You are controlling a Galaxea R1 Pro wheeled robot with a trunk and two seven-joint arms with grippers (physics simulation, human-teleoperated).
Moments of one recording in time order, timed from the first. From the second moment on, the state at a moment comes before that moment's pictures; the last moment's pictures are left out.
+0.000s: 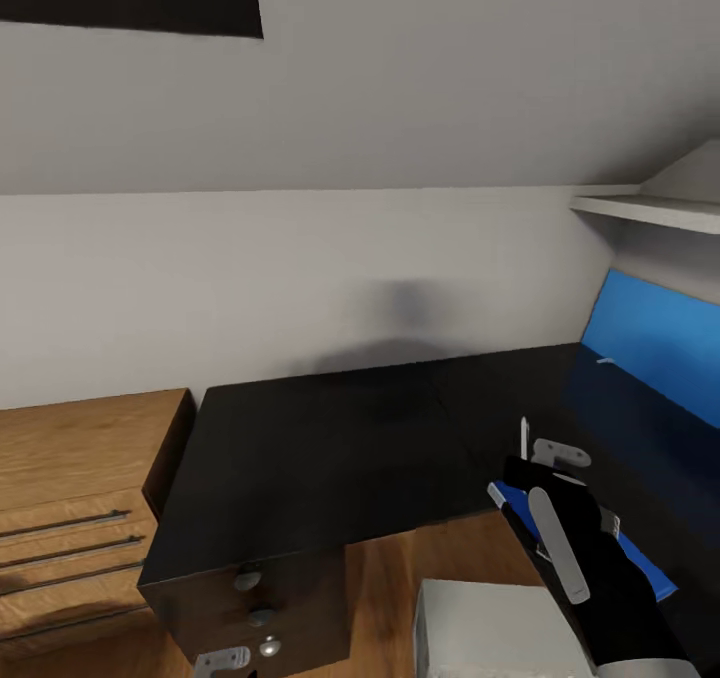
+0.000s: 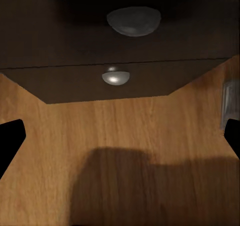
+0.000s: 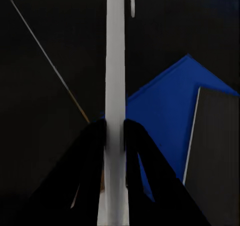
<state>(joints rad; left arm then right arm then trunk) -0.43 0.01 1.59 -0.03 -1.42 -0.30 -0.12 -0.43 -0.07 -0.01 -1.38 -0.37 0.73 -0.49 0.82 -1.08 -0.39</state>
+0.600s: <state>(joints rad) -0.43 0.01 1.59 -0.03 -1.42 -0.30 -0.12 -0.42 -0.07 -0.07 -1.33 -0.37 0.73 -0.49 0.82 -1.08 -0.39</state>
